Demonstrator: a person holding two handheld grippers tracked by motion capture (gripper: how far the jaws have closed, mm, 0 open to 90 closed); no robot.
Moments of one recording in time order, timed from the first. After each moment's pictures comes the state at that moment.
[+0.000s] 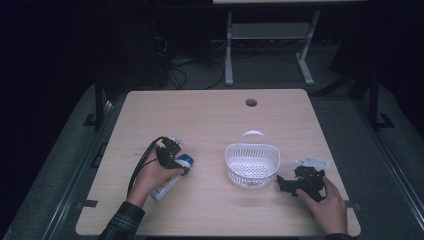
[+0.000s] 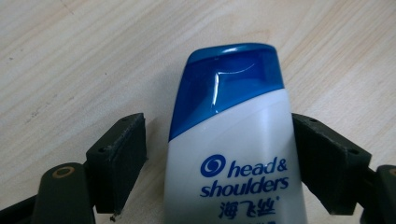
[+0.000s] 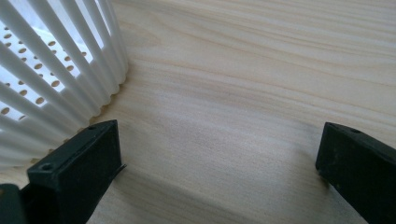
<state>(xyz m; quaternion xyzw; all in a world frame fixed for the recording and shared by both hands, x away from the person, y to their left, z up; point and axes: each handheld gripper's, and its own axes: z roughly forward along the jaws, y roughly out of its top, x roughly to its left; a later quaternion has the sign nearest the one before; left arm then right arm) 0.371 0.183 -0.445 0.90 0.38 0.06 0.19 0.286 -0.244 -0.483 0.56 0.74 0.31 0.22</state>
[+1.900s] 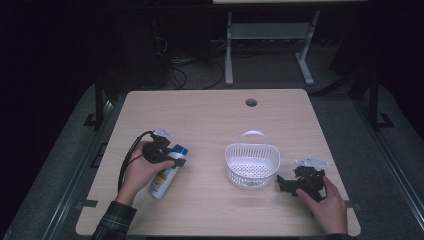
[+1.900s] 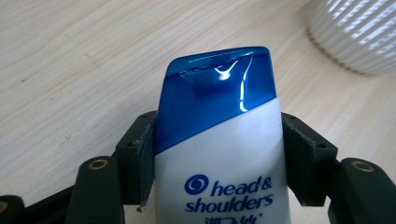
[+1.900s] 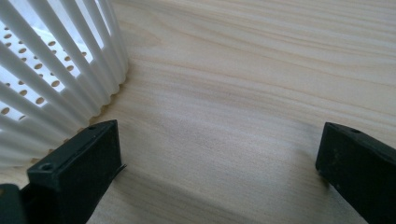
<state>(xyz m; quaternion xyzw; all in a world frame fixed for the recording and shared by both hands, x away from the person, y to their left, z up) 0.362 0.211 -0.408 0.87 0.37 0.05 0.32 0.286 -0.244 -0.483 0.56 0.74 0.31 0.22</state>
